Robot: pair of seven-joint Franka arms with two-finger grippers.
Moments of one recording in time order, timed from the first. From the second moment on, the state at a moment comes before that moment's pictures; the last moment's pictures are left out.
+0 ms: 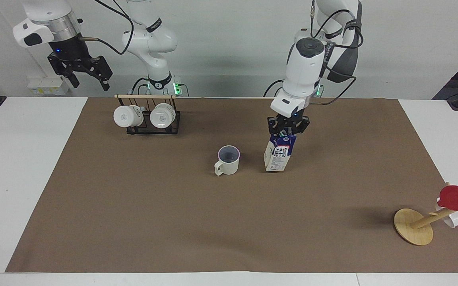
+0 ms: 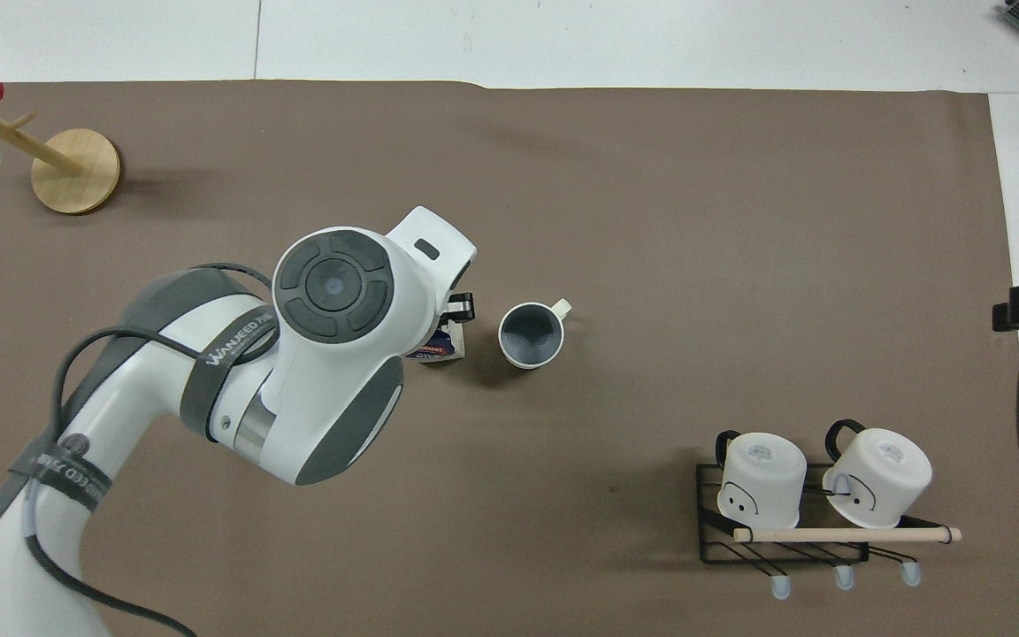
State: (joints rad) left arm -0.58 0.19 -0.03 -1.78 0.06 2.08 -0.68; right arm 0.05 -0.10 -0.11 -1.56 -0.02 1.49 0.07
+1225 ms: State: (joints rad) left arm -0.62 0.18 -0.02 -1.76 0.06 2.07 -0.70; right arm 0.05 -0.10 -0.11 -1.56 -0.02 1.46 0.07
